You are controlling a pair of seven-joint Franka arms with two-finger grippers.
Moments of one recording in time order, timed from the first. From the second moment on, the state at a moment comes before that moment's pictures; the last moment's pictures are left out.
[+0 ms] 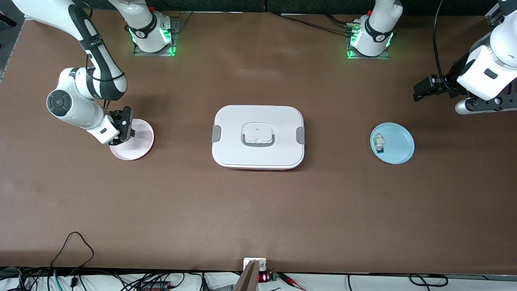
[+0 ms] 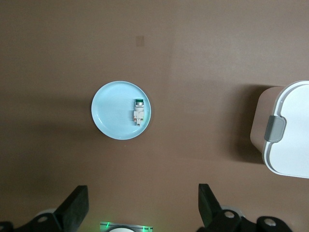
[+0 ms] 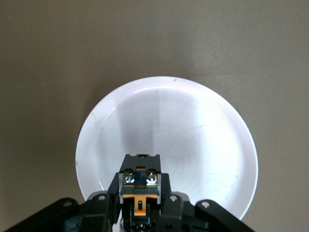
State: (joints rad) left arm -0.04 0.06 -0.08 -1.49 -0.01 1.44 -0.24; right arm -0.17 0.28 0.15 -2.26 -0.07 2.43 -1.48
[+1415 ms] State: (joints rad) left arm -0.04 0.03 -0.10 -1.49 -0.04 1.47 -0.23; right arm -0.17 0.34 0.15 -2.26 -0.07 2.53 -1.48
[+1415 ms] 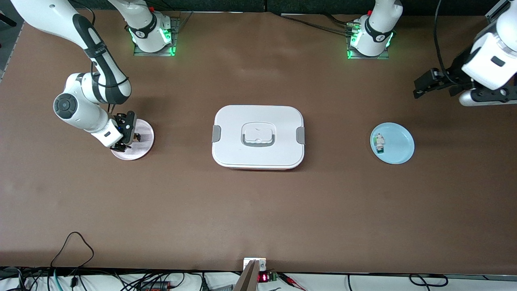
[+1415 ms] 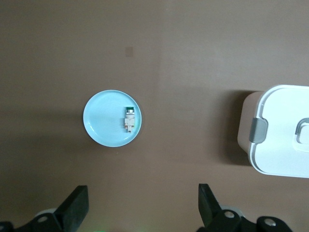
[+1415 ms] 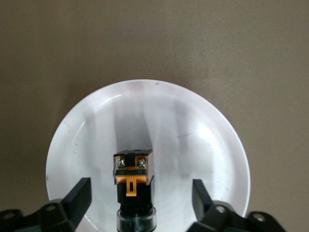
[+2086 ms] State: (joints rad) left arm -0.04 0.04 -0.10 -1.49 -0.04 1.47 -0.23; right arm -0.17 0.26 0.19 -2.04 -0.06 2.27 -1.26
